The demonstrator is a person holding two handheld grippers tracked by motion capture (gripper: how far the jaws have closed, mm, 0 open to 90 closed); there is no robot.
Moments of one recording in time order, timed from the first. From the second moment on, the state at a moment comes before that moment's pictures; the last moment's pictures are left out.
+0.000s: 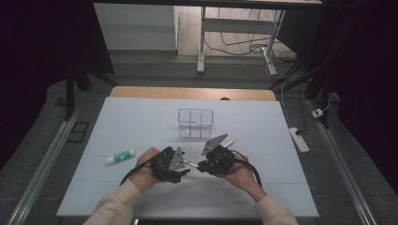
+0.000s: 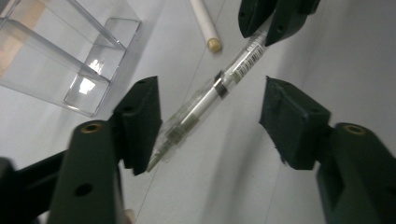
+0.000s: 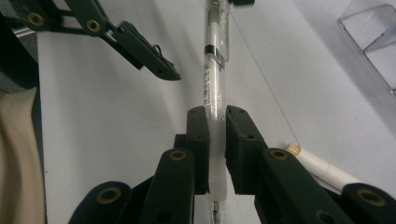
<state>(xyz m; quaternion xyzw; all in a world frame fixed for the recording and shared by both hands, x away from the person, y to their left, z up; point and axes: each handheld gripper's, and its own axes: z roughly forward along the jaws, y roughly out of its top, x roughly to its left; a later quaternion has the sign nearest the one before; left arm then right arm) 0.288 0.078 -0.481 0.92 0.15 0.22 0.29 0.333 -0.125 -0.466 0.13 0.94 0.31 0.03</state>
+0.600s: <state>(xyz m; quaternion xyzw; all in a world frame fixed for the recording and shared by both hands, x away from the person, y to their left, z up) 0.285 0.077 -0.487 0.93 0.11 0.24 0.25 0.333 -0.127 -0.460 0.14 0.93 0.35 0.00</state>
